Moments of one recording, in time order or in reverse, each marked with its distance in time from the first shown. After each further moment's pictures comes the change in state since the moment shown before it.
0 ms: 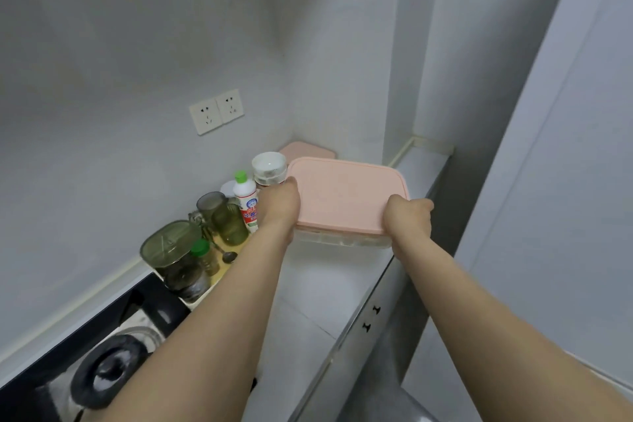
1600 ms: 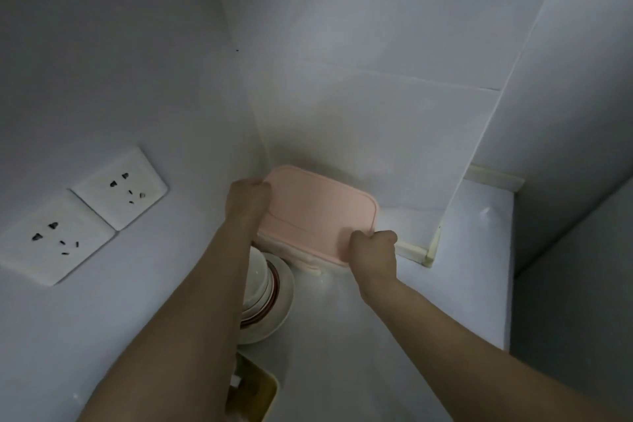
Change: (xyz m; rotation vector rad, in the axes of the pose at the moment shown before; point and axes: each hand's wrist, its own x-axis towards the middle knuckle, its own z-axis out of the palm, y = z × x) left_hand 0.475 0.058 0.165 0.403 -0.167 0.114; right_hand 0.296 -0.076 0.311 -0.096 -0.044 0.139
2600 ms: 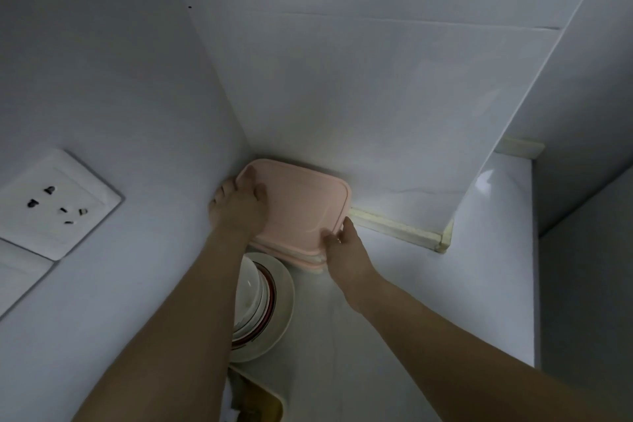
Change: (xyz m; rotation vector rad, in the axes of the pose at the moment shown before) left_hand 0.054 -0.055 0.037 0.803 -0.050 0.235; right_hand 0.040 0.036 0.055 0.190 -0.419 -0.057
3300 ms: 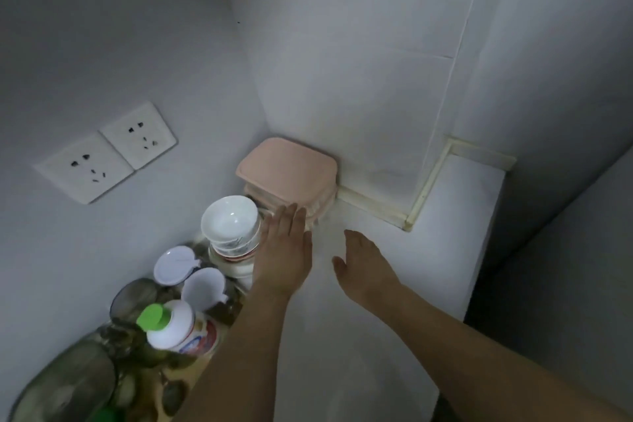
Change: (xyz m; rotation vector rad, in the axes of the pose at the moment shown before) left_hand -0.222 0.051 0.023 -0.025 0.225 0.351; right_hand -0.114 0.019 -0.099 -1.133 -0.140 -0.318
